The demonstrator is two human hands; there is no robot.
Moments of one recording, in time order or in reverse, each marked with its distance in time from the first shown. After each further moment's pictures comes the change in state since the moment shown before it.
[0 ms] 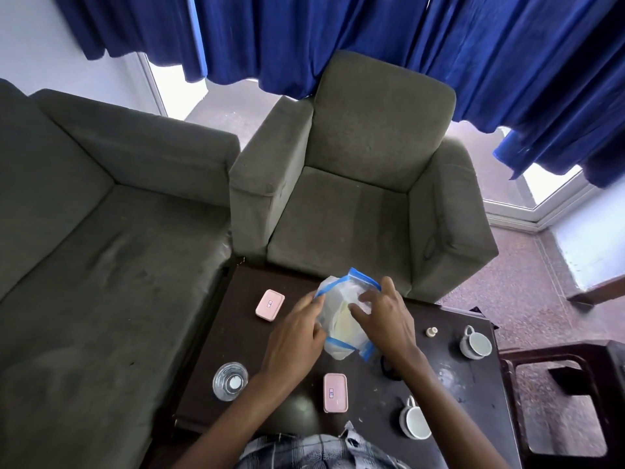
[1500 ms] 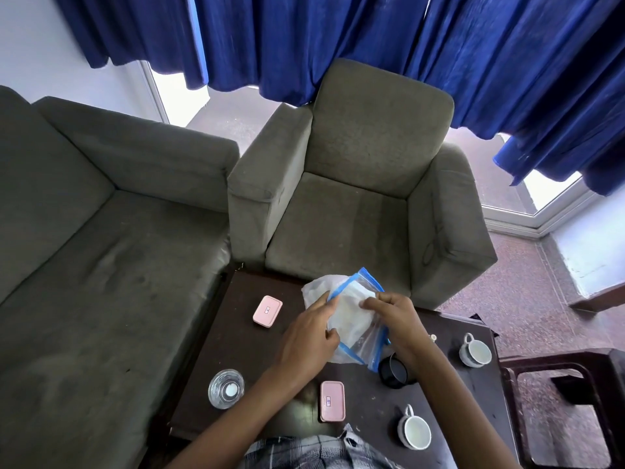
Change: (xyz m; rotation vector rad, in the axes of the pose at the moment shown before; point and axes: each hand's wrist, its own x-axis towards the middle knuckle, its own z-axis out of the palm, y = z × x) left_hand 0.014 0.024 0.009 -0.020 -0.101 -0.019; right_hand 0.013 0.017 -0.019 1.012 -0.234 0.341
